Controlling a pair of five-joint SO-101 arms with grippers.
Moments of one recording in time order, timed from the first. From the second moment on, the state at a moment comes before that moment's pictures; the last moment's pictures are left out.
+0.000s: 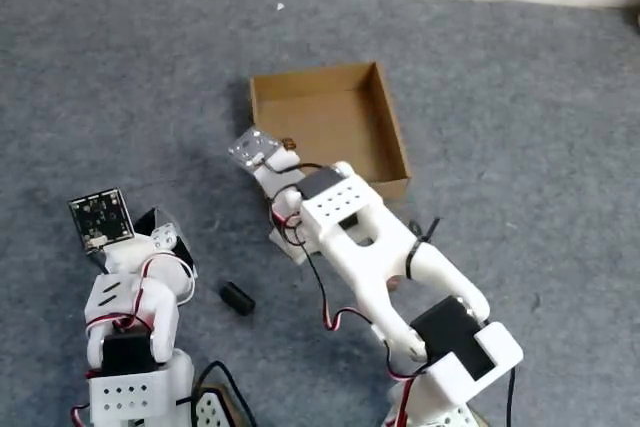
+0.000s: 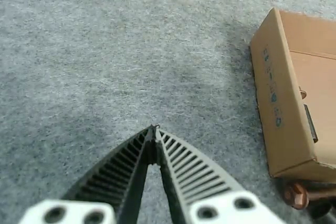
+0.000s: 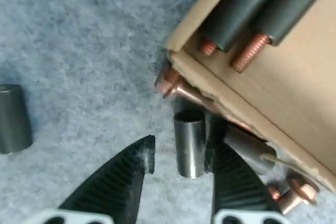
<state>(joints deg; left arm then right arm) -12.0 -101.2 95.9 46.1 18.5 -39.4 3.3 24.0 58.0 17.6</state>
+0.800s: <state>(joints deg) -12.0 -101.2 95.9 46.0 18.5 -37.5 1.8 33.5 50.9 17.7</state>
